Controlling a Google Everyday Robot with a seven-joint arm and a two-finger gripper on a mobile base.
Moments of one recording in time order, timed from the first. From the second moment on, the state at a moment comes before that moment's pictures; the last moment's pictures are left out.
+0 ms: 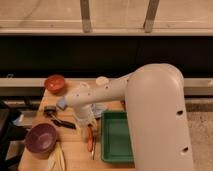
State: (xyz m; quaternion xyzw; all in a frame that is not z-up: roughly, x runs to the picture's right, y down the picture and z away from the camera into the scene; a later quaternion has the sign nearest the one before) arm -0.087 0.224 0.787 -0.37 0.22 0.39 0.81
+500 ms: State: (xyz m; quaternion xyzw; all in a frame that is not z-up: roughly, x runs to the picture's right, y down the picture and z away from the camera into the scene) arm -0.090 0.231 0.797 -0.38 0.23 0.39 0.81
